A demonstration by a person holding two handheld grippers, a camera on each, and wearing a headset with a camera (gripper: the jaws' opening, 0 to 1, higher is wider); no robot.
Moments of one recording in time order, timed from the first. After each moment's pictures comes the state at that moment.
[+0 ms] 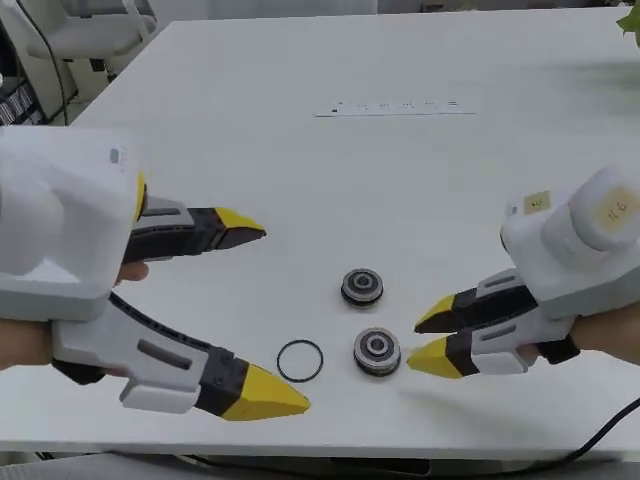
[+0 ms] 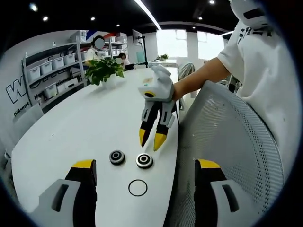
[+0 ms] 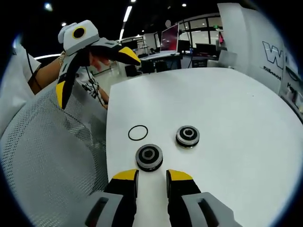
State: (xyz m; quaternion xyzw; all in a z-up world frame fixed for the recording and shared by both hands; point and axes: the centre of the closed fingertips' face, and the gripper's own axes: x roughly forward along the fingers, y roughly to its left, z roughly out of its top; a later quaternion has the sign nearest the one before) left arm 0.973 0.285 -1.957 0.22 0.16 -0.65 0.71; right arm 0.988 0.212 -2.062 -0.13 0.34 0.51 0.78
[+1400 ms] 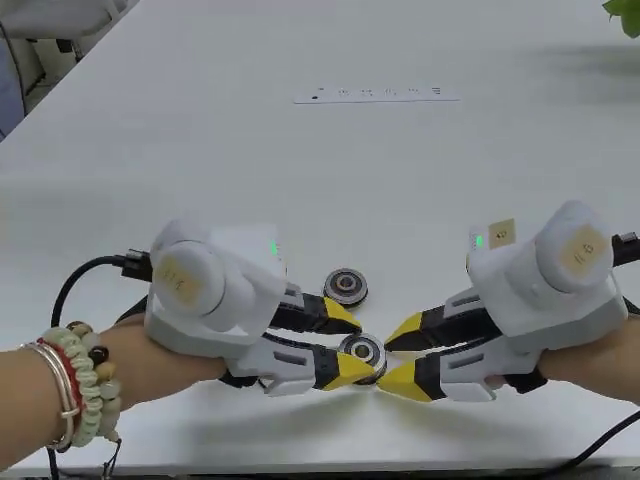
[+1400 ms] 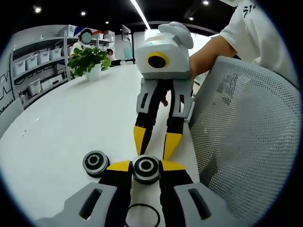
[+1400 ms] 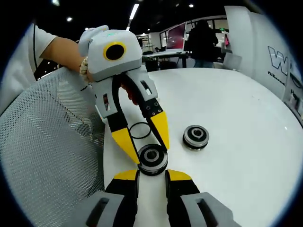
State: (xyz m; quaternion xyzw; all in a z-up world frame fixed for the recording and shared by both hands) left arm 1.002 0.221 -2.060 0.21 0.19 -0.68 0.68; right arm 0.989 0.223 -2.079 -0.15 0.33 0.52 0.77
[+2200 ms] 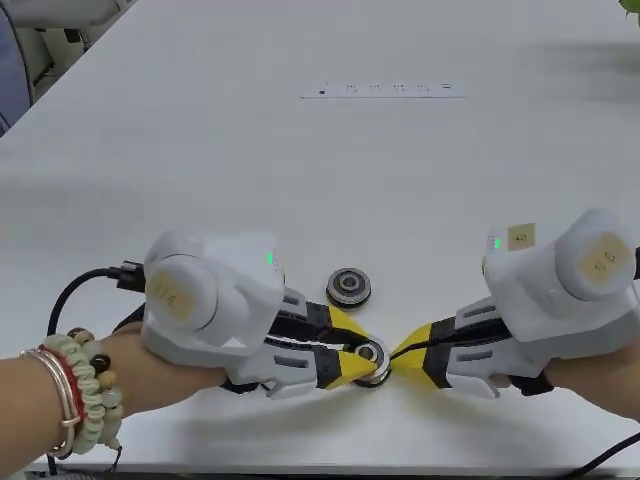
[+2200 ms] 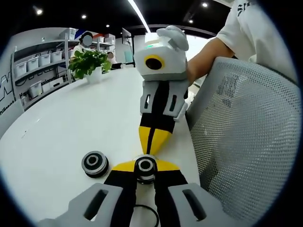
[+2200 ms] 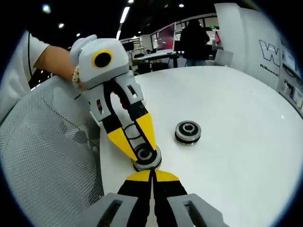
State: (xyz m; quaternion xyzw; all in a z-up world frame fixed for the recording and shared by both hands) left arm 0.999 0.222 -2.060 0.20 0.18 -0.68 0.68; right arm 0.996 0.214 -2.079 -0.07 0.35 0.48 0.80
